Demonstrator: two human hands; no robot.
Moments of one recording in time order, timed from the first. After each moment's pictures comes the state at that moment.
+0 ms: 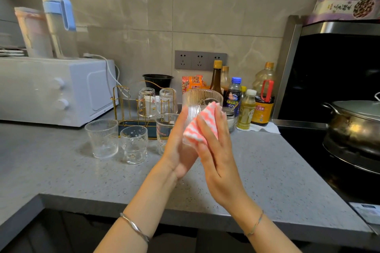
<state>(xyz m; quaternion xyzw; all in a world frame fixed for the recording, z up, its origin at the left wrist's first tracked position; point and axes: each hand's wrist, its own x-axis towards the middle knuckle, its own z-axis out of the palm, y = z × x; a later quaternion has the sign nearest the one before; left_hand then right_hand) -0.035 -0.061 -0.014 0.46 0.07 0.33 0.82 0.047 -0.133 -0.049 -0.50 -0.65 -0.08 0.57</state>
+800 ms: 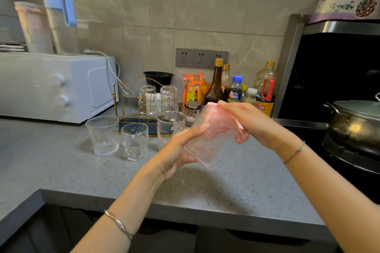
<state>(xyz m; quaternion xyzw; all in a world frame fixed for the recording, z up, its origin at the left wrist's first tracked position) -0.049 -0.052 -0.025 0.60 0.14 0.29 0.73 0.105 -0.138 0.053 -0.67 -0.56 0.22 0.43</state>
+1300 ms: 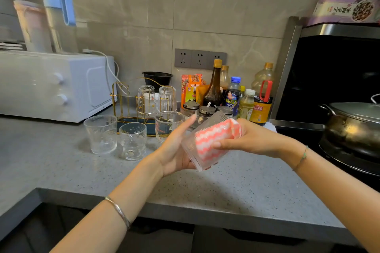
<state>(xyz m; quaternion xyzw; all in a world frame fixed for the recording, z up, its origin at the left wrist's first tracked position) -0.043 -0.046 -0.018 0.56 0.21 0.19 0.78 0.119 -0.151 0.036 -0.59 -0.67 0.32 0.32</state>
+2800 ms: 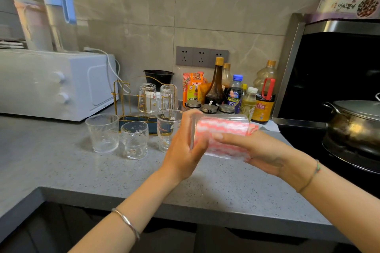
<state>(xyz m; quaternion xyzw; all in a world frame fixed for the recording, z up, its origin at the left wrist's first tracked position) -0.037 -0.063 -0.039 0.78 0.14 0.51 0.34 0.090 -0.168 0.027 -0.52 -0.52 0.45 0.51</state>
